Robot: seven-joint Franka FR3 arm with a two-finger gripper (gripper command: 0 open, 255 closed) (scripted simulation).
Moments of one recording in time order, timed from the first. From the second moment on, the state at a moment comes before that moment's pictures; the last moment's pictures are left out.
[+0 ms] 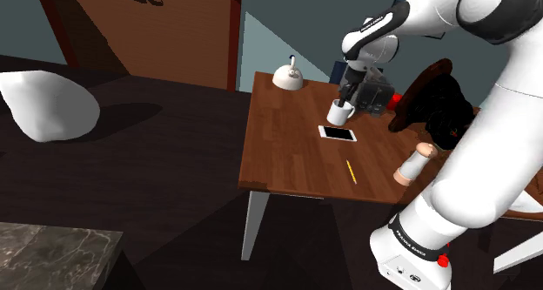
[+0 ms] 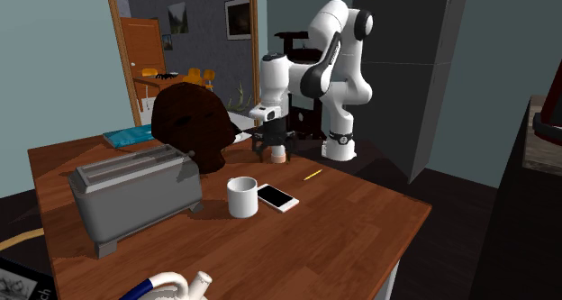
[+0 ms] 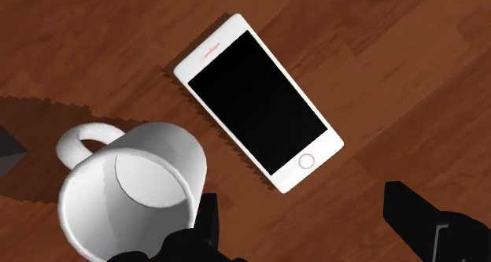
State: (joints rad) arm -0.17 0.19 -0.49 -2.10 0.09 2.24 -0.84
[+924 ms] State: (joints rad) arm -0.30 0.52 -0.44 -1.88 0.26 2.33 -0.99
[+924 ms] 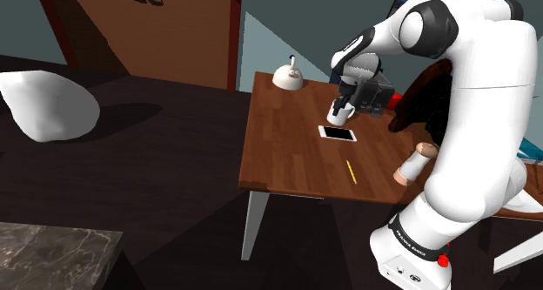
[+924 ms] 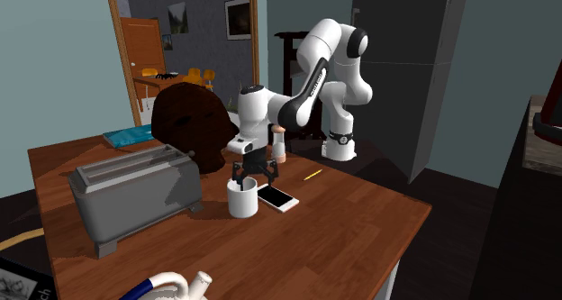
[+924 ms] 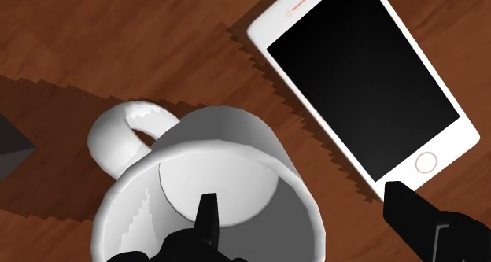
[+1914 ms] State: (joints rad) arm -0.30 0.53 -0.43 -1.88 0.27 2.34 -1.00
